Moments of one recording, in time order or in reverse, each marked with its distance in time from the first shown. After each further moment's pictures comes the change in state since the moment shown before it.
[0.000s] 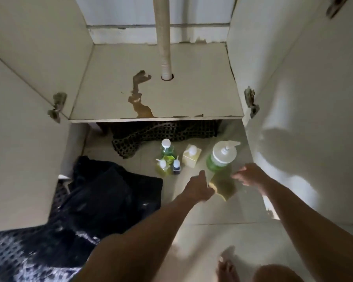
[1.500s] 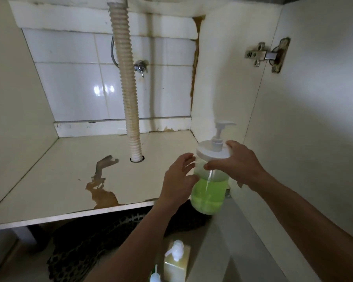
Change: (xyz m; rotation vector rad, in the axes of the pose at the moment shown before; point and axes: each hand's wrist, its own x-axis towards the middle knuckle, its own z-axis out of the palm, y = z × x) left_hand 0.138 0.052 -0.119 -0.555 0.483 0.881; right_hand 0.053 -0.124 -0.070 0.137 0.710 -0.671
